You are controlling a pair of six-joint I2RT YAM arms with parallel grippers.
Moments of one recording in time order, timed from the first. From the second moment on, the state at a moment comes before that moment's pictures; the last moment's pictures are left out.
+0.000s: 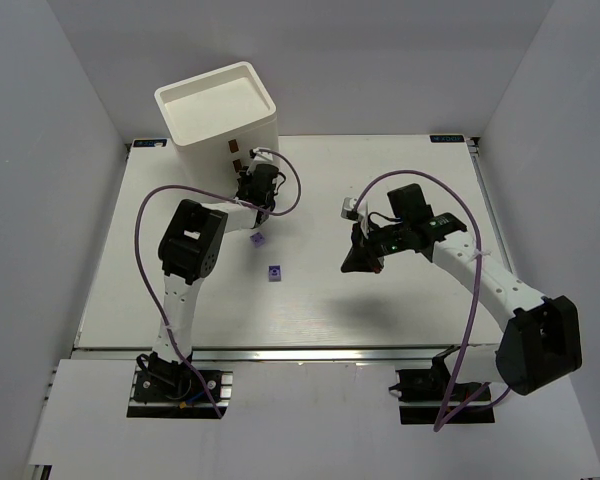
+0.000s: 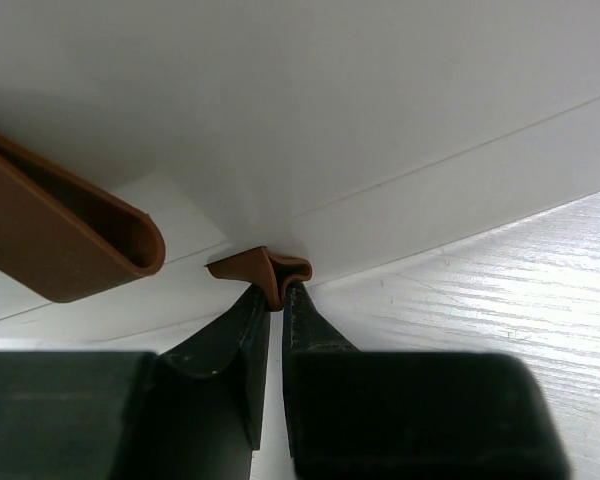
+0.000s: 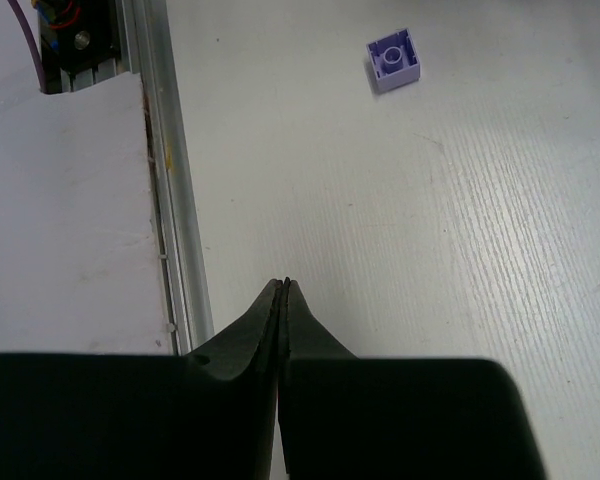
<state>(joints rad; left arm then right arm) -0.42 2.26 1.46 0.31 -0.76 0.05 0.45 1.32 1.02 -0.64 -0.91 -0.51</state>
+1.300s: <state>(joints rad) -0.54 1.98 1.22 0.19 -0.67 -0.06 0.45 1.39 1.04 -0.66 -0.90 -0.51</state>
